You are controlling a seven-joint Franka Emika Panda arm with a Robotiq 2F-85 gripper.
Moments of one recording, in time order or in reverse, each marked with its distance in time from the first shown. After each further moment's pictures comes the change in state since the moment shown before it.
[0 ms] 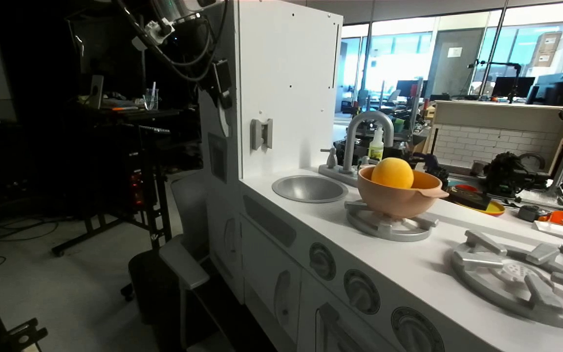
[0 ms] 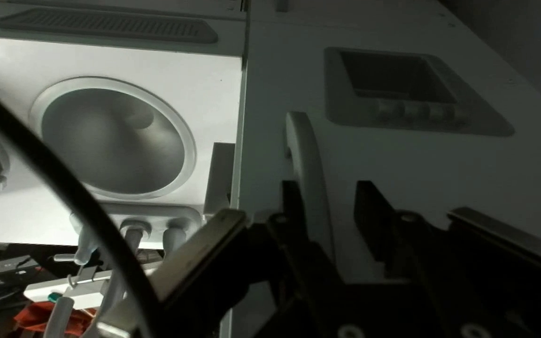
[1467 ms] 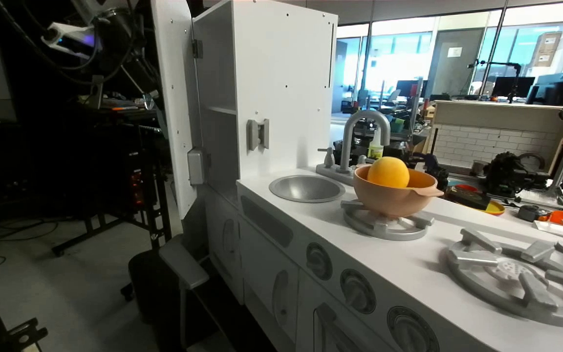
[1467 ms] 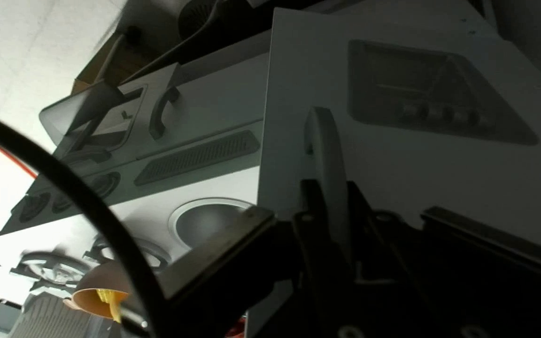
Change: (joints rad) arm 0.217 -0.032 0.034 -0.004 -0.240 -0.345 0.791
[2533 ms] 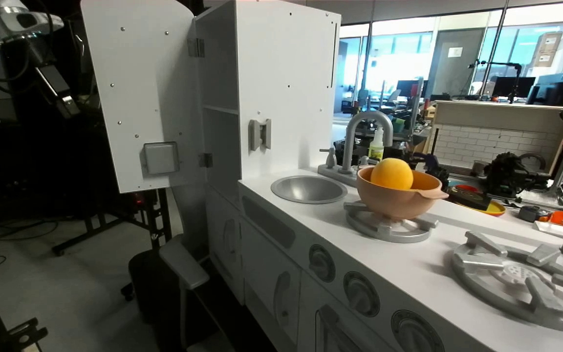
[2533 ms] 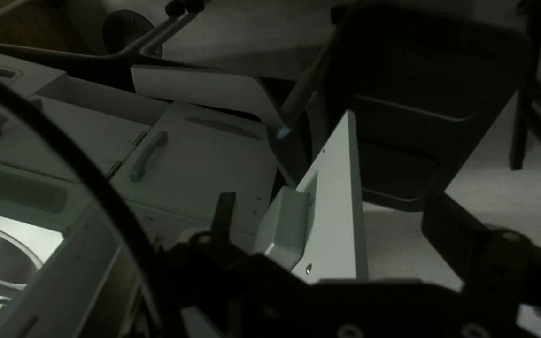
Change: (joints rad) arm 0.199 0.176 0.142 0.201 0.039 -0.045 -0.374
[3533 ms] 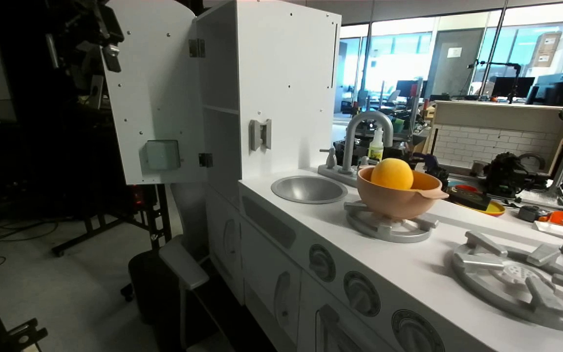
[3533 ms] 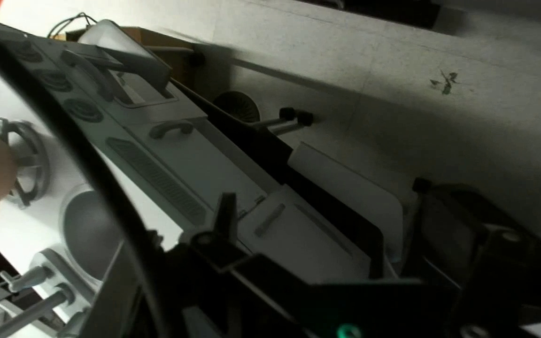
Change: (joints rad) arm -0.263 -0.243 0.007 -0.124 0.149 -0.372 -0.765
